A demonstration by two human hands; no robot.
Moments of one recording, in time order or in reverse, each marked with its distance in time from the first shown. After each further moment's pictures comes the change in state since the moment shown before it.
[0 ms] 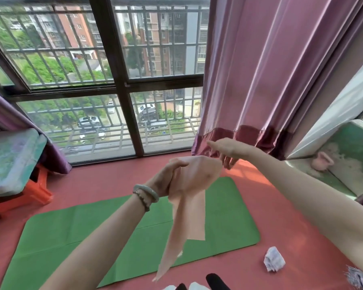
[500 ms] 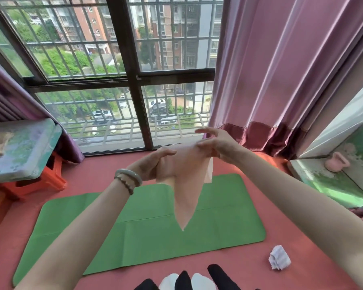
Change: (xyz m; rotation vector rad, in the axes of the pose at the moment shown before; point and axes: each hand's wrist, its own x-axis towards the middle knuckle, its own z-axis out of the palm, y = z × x) left_hand -0.033 0.019 -0.041 0.074 0.127 -0.071; right_hand -0.010 -0.024 0.043 0.780 -0.010 -0.272
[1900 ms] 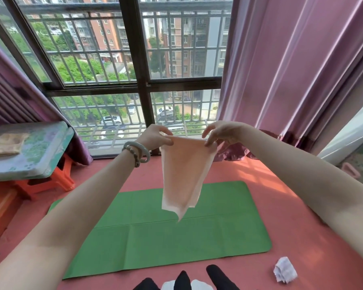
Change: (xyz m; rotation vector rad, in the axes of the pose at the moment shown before) left_hand -0.004 0.062 -0.006 0.859 0.507 0.271; right_hand 0.016 -0.056 -0.007 -0.595 -0.182 0.293
